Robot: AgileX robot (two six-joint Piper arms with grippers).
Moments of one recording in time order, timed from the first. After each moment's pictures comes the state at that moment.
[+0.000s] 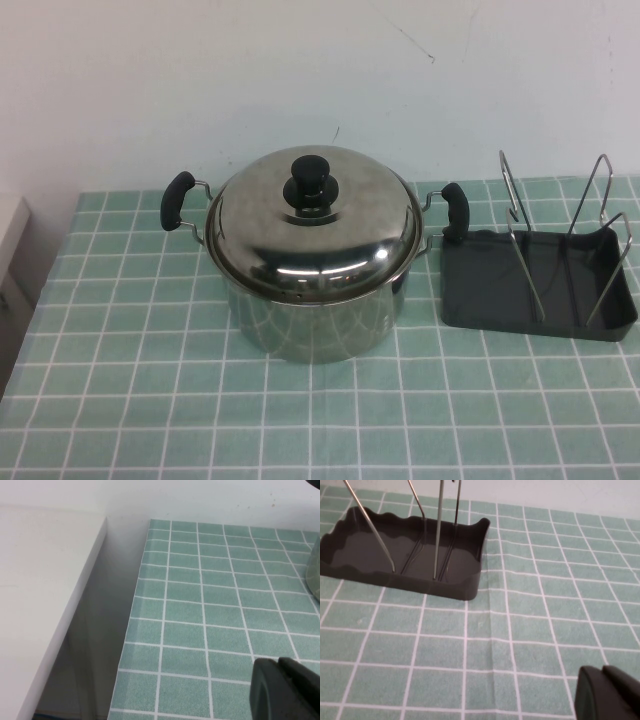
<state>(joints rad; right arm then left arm) -0.06 -0.01 0.02 -0.03 0.44 -0.10 -0.09 -0.01 0.02 0.04 0.37 -0.21</state>
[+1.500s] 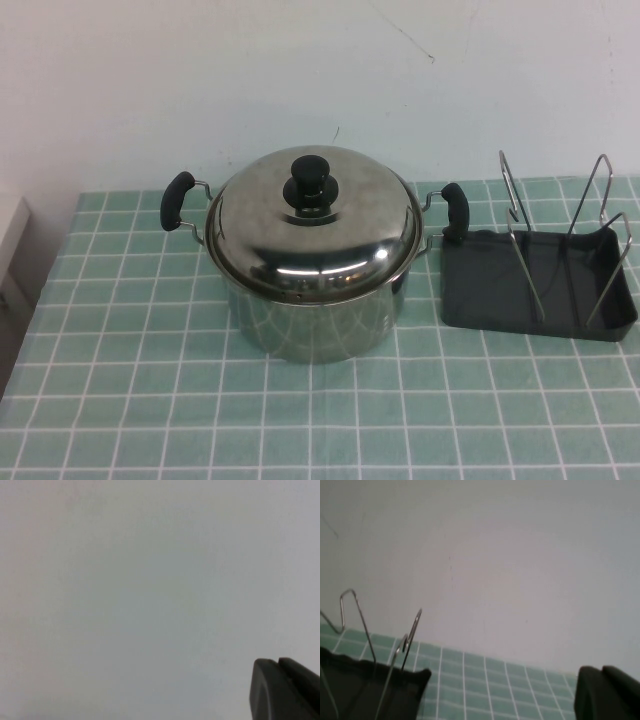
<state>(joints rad) -0.06 0.08 -0.32 -0.15 0.33 -0.16 -0.09 0.17 -0.32 0.08 0.00 -0.54</state>
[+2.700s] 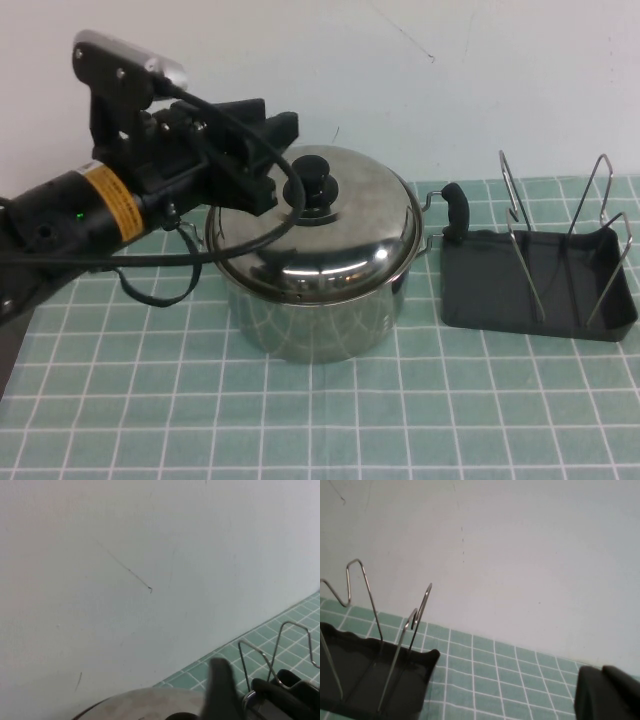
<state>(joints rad) -0.06 0.14 -0.23 -0.16 0.25 -0.17 -0.36 1.45 -0.88 0.89 -0.64 -0.92</state>
